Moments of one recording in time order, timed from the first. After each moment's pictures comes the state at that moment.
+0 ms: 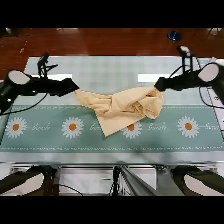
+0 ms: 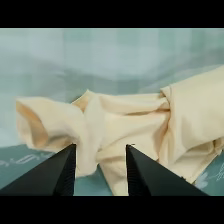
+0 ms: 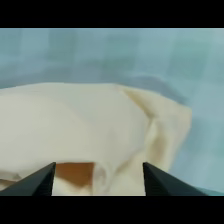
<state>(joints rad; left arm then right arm) -0.02 -1.25 1.00 0.87 -0.94 -1.36 0.07 -1.22 1.12 -1.32 0.96 1.43</state>
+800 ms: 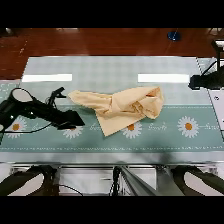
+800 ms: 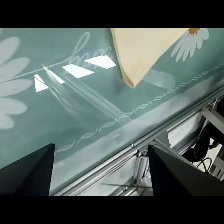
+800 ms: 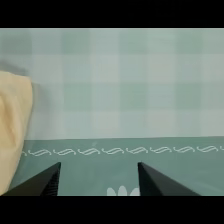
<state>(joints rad) -0.05 -1.16 0.72 0.82 -1.34 -1.33 -0.15 -1.18 1.21 -1.58 1.17 1.48</state>
